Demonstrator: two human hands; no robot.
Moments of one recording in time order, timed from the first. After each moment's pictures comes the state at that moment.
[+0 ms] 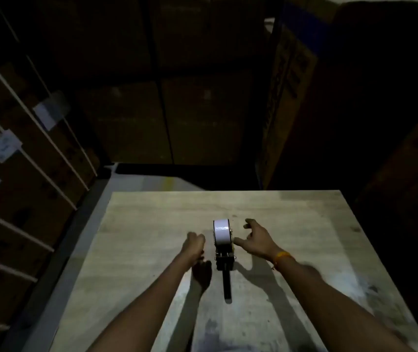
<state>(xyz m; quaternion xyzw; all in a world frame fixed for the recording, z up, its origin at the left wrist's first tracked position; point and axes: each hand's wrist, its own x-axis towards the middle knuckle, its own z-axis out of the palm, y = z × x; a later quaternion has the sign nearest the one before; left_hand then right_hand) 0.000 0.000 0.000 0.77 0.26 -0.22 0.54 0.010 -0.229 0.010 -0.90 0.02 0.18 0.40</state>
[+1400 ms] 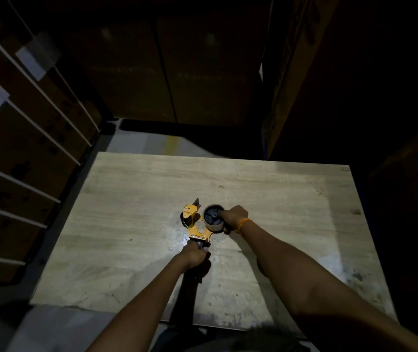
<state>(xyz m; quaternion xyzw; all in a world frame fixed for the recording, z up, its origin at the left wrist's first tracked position) -0.059 -0.087 -0.071 0.79 0.24 -0.35 0.44 0.066 -0.238 -0.073 -0.85 0.18 0.35 0.36</state>
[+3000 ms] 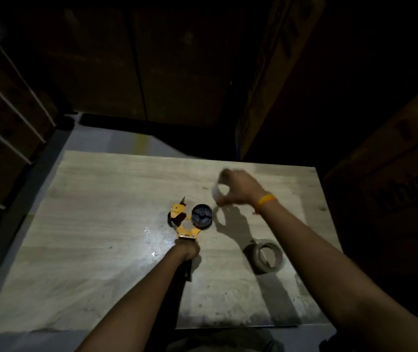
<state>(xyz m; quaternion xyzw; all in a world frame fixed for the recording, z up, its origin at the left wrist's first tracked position) -0.035 -0.079 -0.089 0.81 0.22 -0.42 0.36 0.090 -0.258 0.077 -0.97 -0.15 0.16 0.14</state>
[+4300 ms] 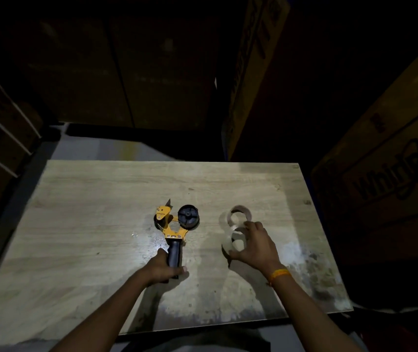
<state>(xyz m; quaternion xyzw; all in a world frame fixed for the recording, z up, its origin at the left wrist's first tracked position) -0.079 -0.048 -0.086 0.82 0.08 -0.42 0.38 -0.073 -0.364 0.003 -0.96 0.04 0.13 0.22</state>
